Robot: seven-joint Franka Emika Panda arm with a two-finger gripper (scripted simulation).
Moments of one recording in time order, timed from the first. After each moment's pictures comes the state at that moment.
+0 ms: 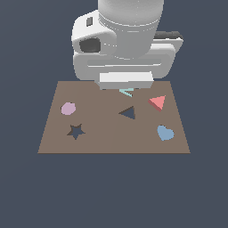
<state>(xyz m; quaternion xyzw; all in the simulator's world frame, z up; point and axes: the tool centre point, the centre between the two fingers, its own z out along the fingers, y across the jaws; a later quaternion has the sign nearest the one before) -0.002 0.017 0.165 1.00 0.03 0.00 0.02</state>
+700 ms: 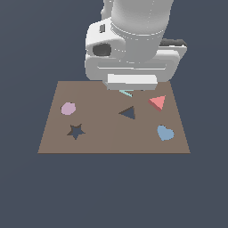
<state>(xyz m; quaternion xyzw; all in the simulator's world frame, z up) -0.012 0.035 0.149 1.00 0.00 0.00 0.01</state>
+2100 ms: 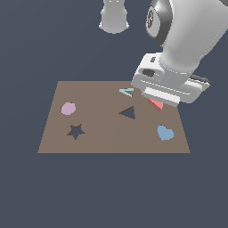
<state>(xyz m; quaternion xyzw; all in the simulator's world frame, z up) -0.040 0.157 0.053 0.98 -0.19 0.00 0.00</state>
